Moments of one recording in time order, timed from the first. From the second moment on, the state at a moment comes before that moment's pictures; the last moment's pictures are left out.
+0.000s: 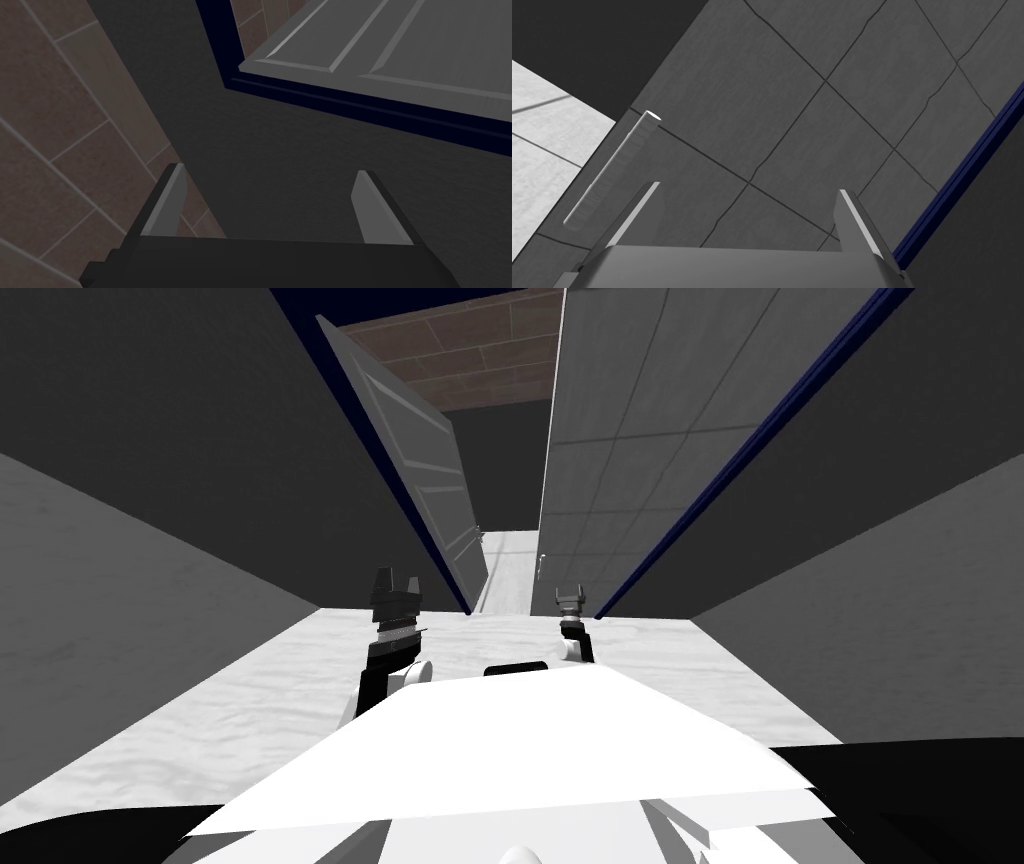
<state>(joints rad) 0.23 -0.08 0.10 -1.50 -0.46 -0.70 -0.52</state>
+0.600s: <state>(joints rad) 0.19 -0.07 0.12 -1.36 -0.53 -0.75 -0.63</state>
